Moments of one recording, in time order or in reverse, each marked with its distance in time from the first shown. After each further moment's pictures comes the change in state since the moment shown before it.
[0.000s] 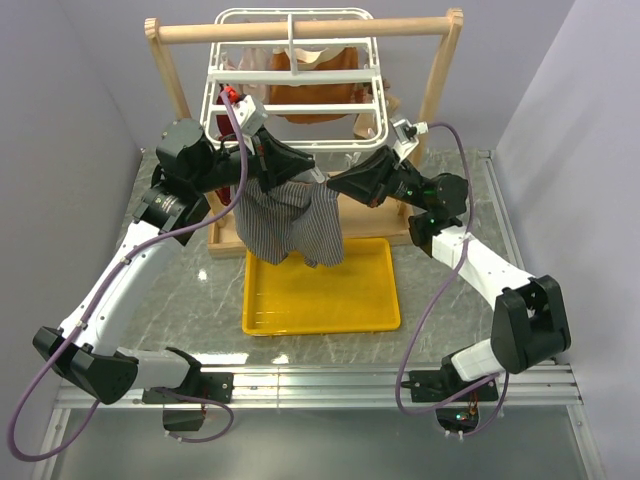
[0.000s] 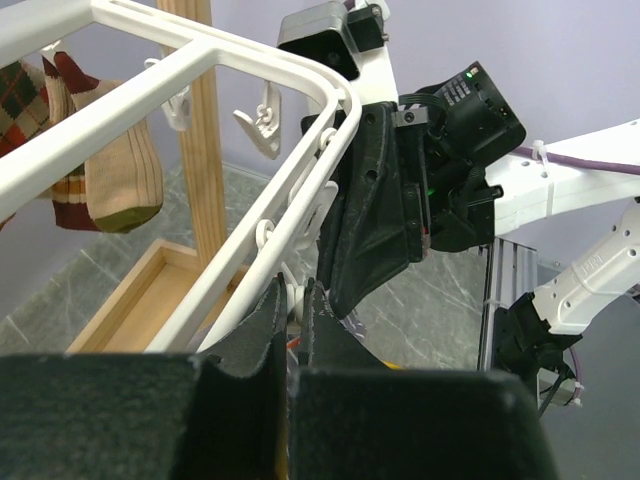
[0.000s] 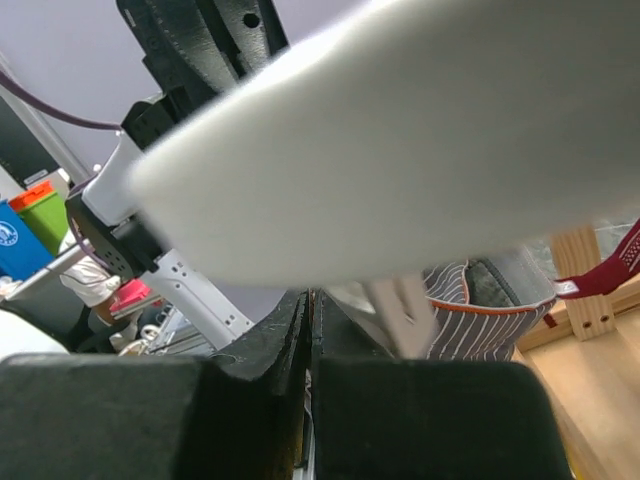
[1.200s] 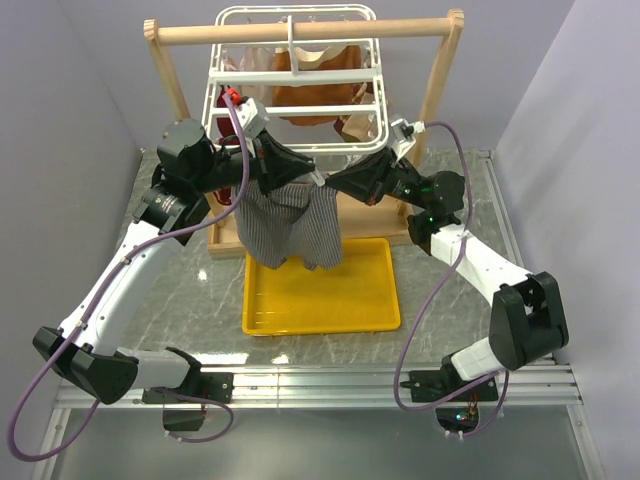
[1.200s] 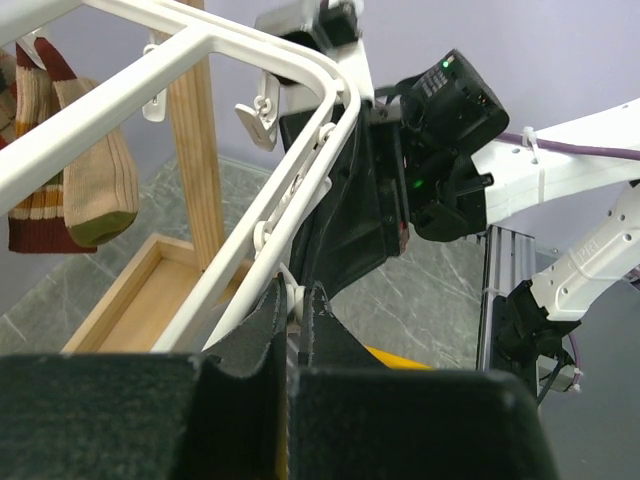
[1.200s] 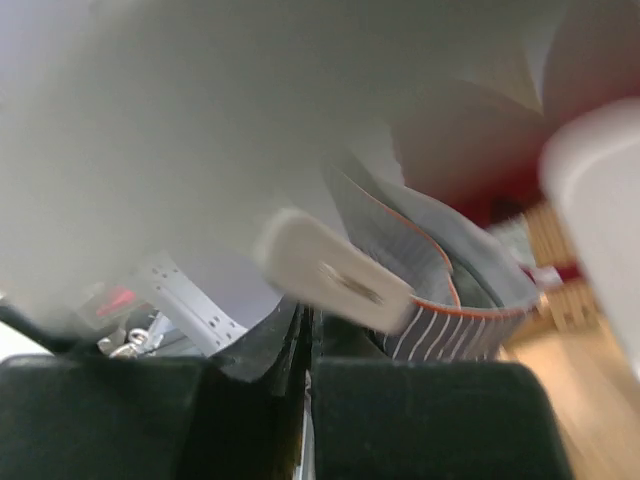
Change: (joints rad) left arm 0.000 0.000 0.000 -0.019 0.024 0.026; right arm 0.002 0.031 0.022 -0.018 0.003 -0.024
